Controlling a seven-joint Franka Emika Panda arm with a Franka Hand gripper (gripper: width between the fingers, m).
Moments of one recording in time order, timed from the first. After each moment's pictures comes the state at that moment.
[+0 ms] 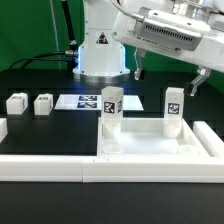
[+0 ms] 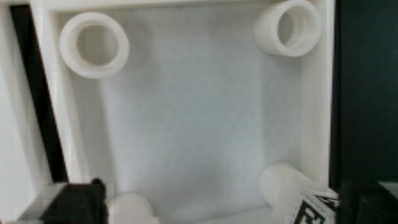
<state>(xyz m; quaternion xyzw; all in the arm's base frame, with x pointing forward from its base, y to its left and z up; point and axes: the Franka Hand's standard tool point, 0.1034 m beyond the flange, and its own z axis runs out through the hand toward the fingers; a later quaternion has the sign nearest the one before) 0.580 0.071 0.112 0.05 0.99 -0.13 0.05</state>
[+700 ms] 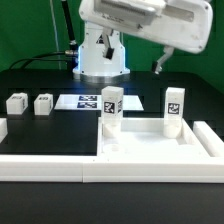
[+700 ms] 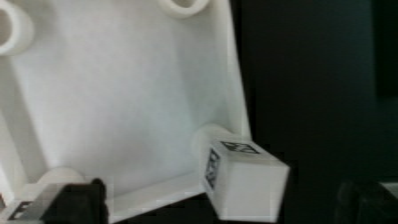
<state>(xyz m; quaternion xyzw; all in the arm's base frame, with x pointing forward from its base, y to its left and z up) 0.541 0.015 0.147 0.13 0.98 -0.12 0.08</state>
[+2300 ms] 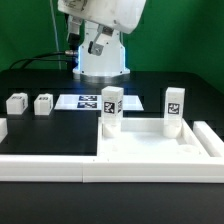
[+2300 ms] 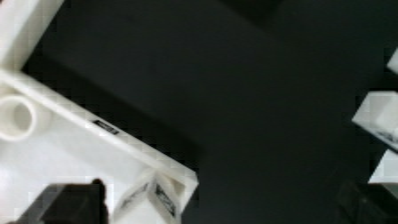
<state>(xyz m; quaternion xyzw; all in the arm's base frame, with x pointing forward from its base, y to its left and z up) 0.501 -0.057 0.157 0.60 0.78 -0.09 0.12</state>
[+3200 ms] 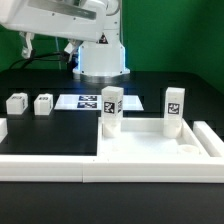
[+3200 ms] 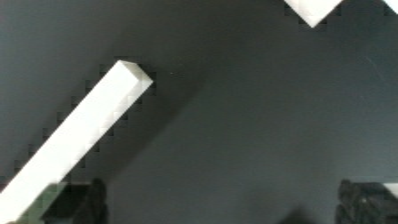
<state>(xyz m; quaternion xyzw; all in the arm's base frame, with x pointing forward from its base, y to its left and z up) 0.470 -0.119 0.132 0.94 0.31 -0.07 0.13</state>
